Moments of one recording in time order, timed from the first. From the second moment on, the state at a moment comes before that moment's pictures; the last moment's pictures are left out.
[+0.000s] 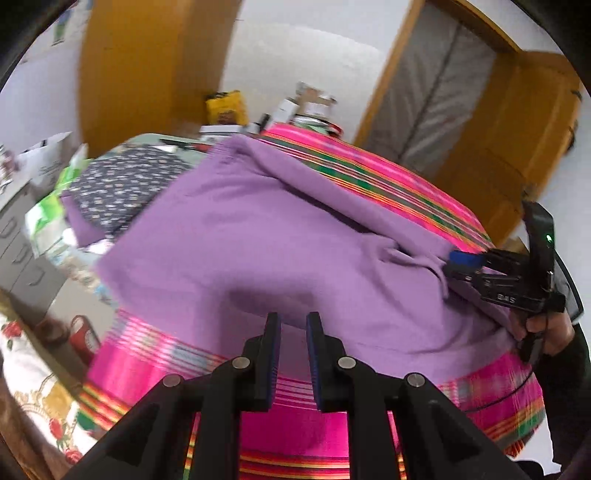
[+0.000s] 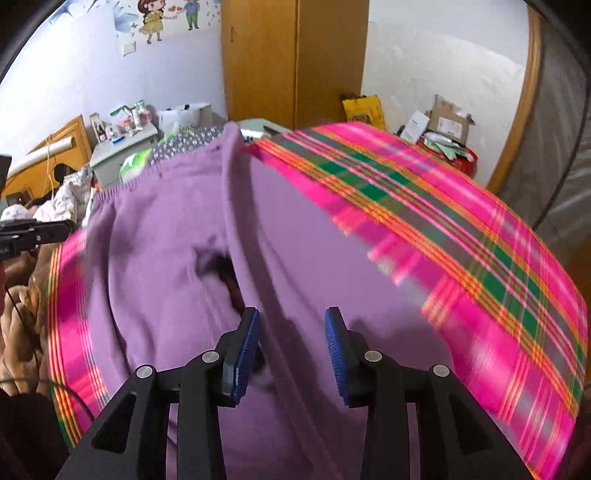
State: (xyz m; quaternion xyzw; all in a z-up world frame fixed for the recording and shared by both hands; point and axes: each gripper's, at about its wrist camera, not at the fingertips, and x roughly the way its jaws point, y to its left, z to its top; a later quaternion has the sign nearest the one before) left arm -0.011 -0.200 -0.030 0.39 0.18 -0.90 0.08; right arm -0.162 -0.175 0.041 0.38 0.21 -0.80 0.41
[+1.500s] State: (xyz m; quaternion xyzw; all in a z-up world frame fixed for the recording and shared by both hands) left arm -0.052 -0.176 -0.063 0.44 0.16 -0.88 0.05; right arm -0.294 -0.112 0.079 0.37 0.14 -0.88 0.25
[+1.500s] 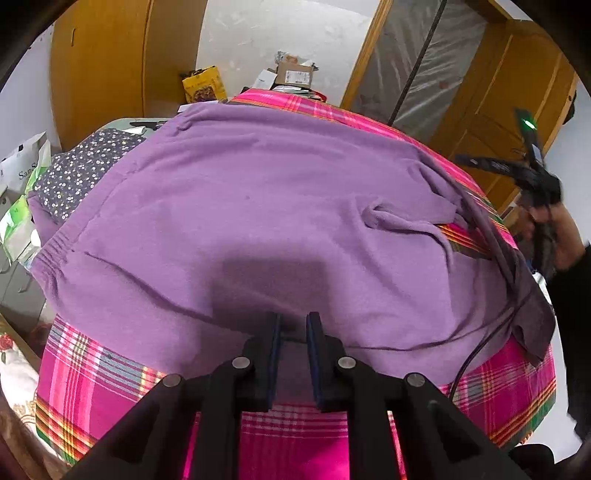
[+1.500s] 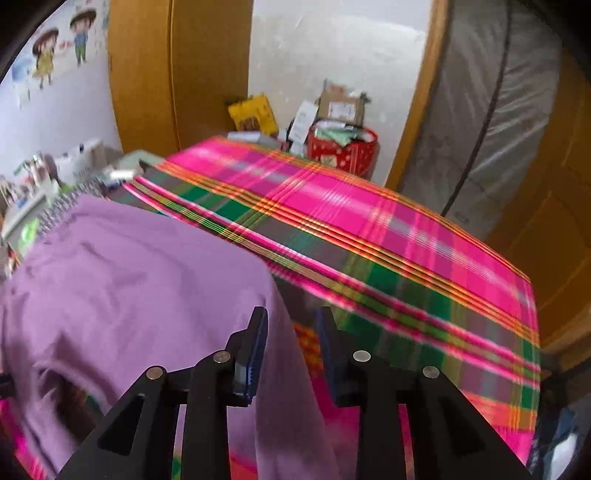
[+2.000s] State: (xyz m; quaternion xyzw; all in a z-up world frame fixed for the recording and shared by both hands) left arm -0.057 -0.123 -0.060 0.45 0.12 -0.88 0.00; right arm -0.094 -0.030 0.039 0.39 0.08 -0.88 0.27
